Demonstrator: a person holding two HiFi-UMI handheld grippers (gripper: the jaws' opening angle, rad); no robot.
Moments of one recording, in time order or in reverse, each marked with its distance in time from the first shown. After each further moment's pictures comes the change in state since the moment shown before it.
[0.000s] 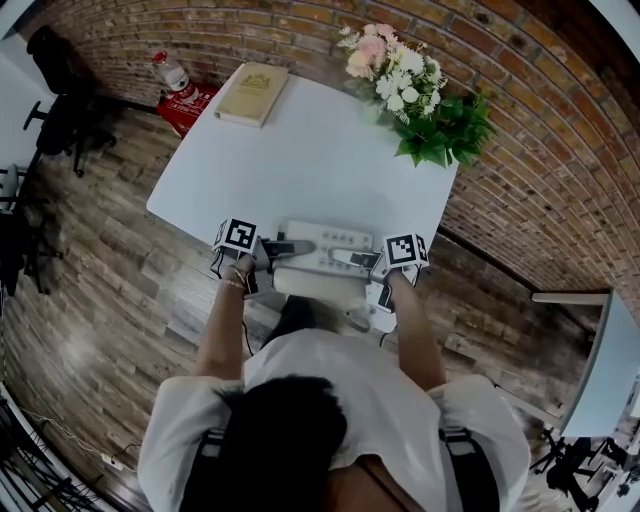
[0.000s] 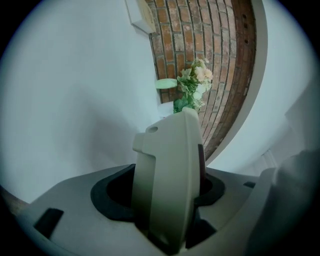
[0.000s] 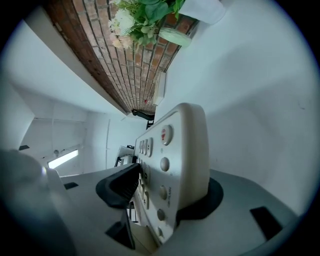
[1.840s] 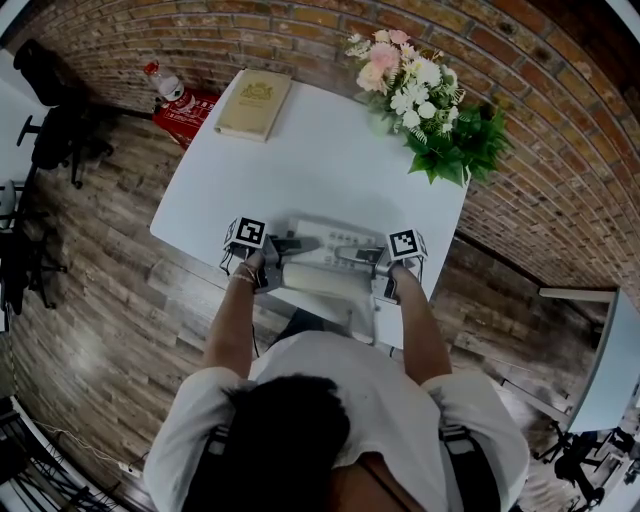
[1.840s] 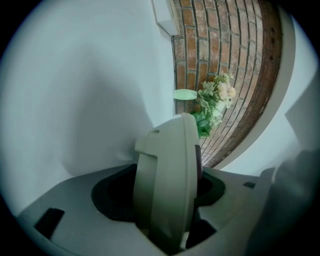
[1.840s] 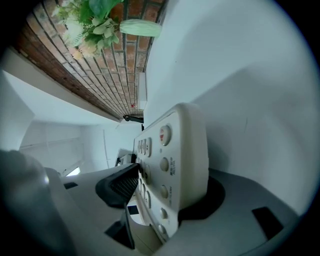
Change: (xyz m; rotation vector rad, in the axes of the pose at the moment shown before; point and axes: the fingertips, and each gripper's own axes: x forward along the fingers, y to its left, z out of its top) left arm -0.007 0.048 0.069 -0.136 0.016 0.053; right arm 0.041 -0.048 0.046 0.198 0.025 -0.003
